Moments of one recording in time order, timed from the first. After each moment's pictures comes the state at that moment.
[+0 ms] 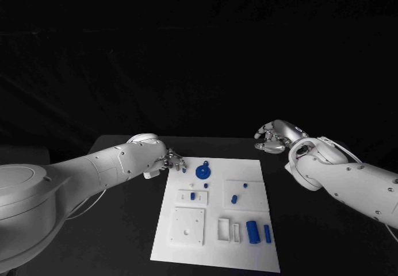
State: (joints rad) left arm 1.30 -0.45 -0.16 0.77 -1.04 0.10 -0.38; left_hand 0.75 -0.17 0.59 -0.07 0.05 1.03 0.04 0.23 0.79 1.36 -0.07 0.93 0.84 1.21 -0.17 1.36 0.83 0.11 1.05 -0.17 1.13 1.31; right arm 1.22 -0.62 0.06 1.19 -1.39 -0.44 -0.18; right_hand 1.08 -0.26 0.73 -0.20 0.21 0.94 0.11 0.30 0.45 1.10 0.01 1.09 1.05 1.28 -0.10 1.23 0.91 0.19 1.32 -0.07 0.96 1.31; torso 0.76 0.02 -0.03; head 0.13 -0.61
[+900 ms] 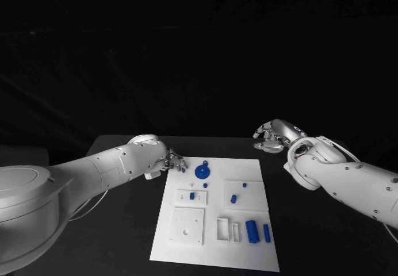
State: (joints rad) left arm 1.29 -0.43 -0.16 0.74 -1.02 0.10 -0.36; left_hand 0.75 -0.14 0.58 -0.07 0.05 1.02 0.05 0.22 0.78 1.35 -0.07 0.93 0.85 1.21 -0.17 1.36 0.83 0.10 1.05 -0.17 1.14 1.31; right arm 1.22 -0.61 0.07 1.19 -1.39 -0.44 -0.18; right_hand 1.08 -0.26 0.73 -0.20 0.21 0.94 0.11 0.30 0.45 1.10 0.01 1.09 1.05 1.29 -0.10 1.23 0.91 0.19 1.31 -0.07 0.96 1.31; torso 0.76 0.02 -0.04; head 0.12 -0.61
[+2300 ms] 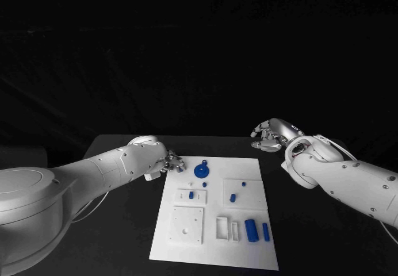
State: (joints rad) left arm 1.27 -0.41 -0.16 0.70 -1.00 0.12 -0.34; left_hand 0.78 -0.06 0.58 -0.14 0.05 1.03 0.05 0.22 0.78 1.35 -0.06 0.94 0.85 1.21 -0.17 1.37 0.83 0.11 1.03 -0.17 1.15 1.31; right arm 1.22 -0.61 0.07 1.19 -1.39 -0.43 -0.18; right_hand 1.08 -0.26 0.73 -0.20 0.21 0.94 0.11 0.30 0.45 1.10 0.01 1.09 1.04 1.29 -0.10 1.23 0.91 0.19 1.32 -0.07 0.96 1.31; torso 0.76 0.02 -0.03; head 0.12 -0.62
